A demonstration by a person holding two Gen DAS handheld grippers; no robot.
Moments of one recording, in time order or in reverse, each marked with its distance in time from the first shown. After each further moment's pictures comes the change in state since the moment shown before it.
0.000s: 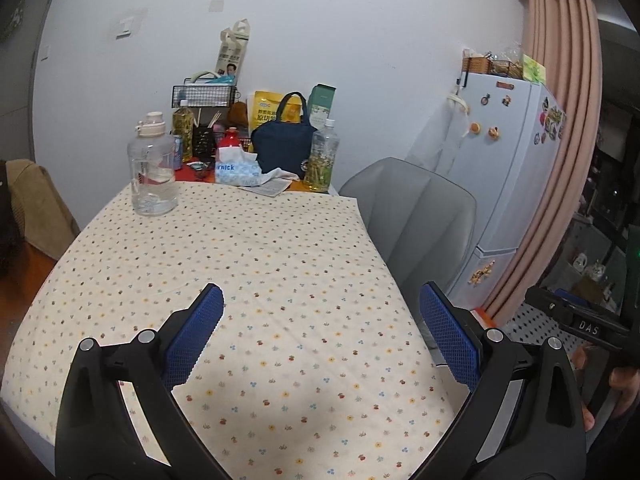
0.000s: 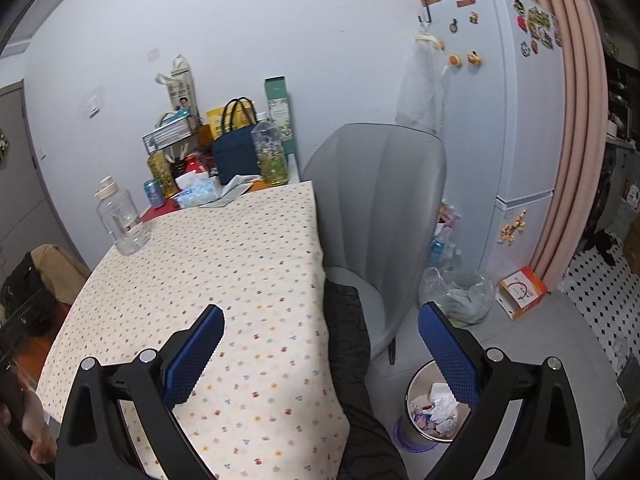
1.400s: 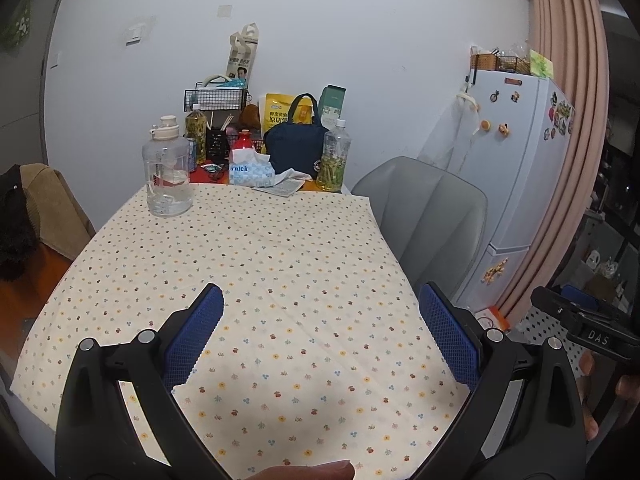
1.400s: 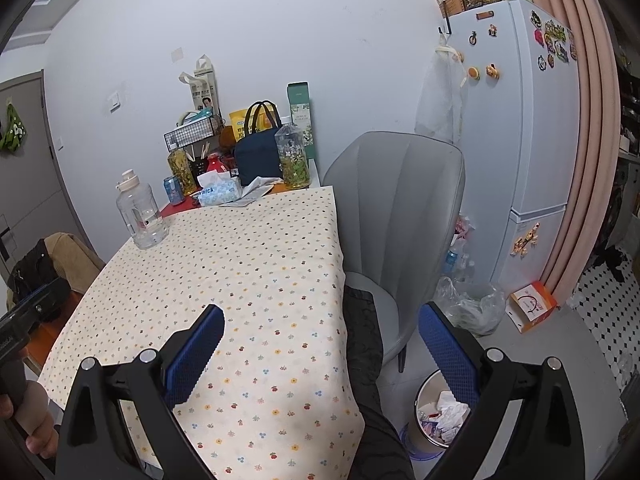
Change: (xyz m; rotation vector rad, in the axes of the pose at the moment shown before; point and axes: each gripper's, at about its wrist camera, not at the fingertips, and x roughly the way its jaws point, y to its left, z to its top) left arm -0.011 -0.005 -0.005 0.029 -0.008 0.054; right arm -0.009 0.010 -0.009 -0.037 -0.026 0.049
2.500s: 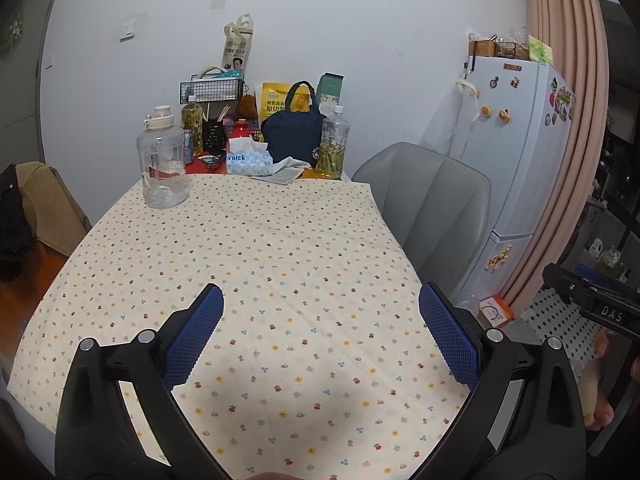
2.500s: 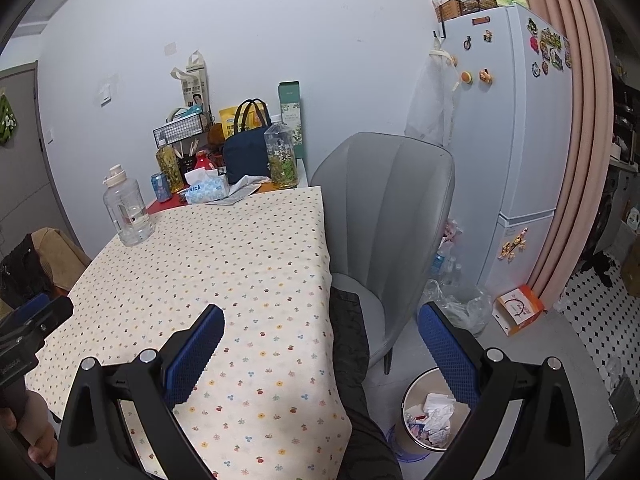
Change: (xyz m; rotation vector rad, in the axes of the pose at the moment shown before) left arm 0.018 -0.003 -0.014 0.021 0.033 0.005; right arm 0.004 -0.004 -0.002 -0.012 -0.007 -0.054
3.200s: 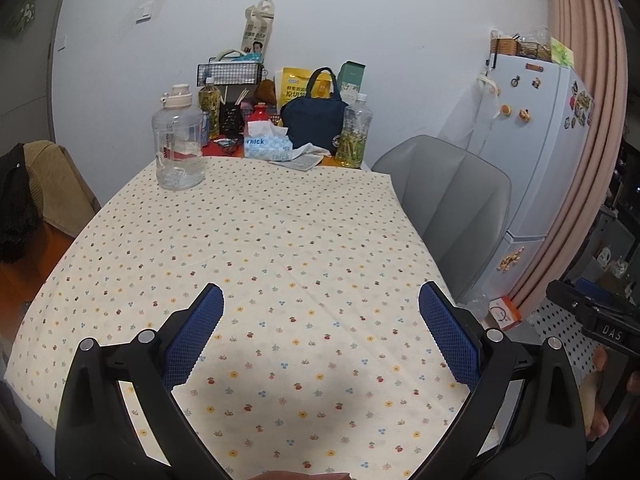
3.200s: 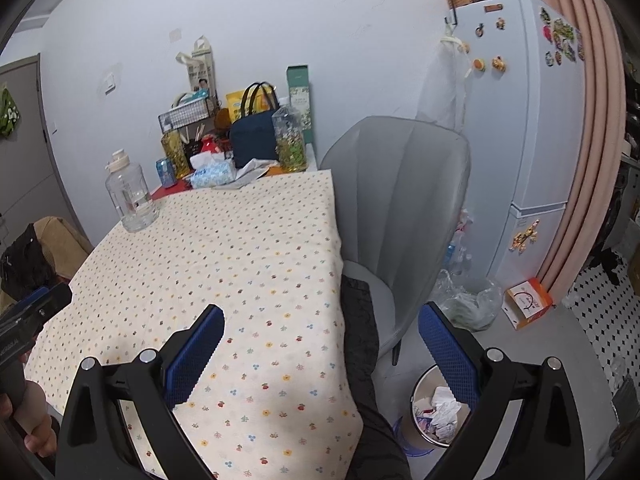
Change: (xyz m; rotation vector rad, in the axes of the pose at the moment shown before) left arm 0.020 0.028 -0.006 -0.055 0.044 0.048; right arm 0.036 0.018 -0.012 -0.039 0.068 0.044
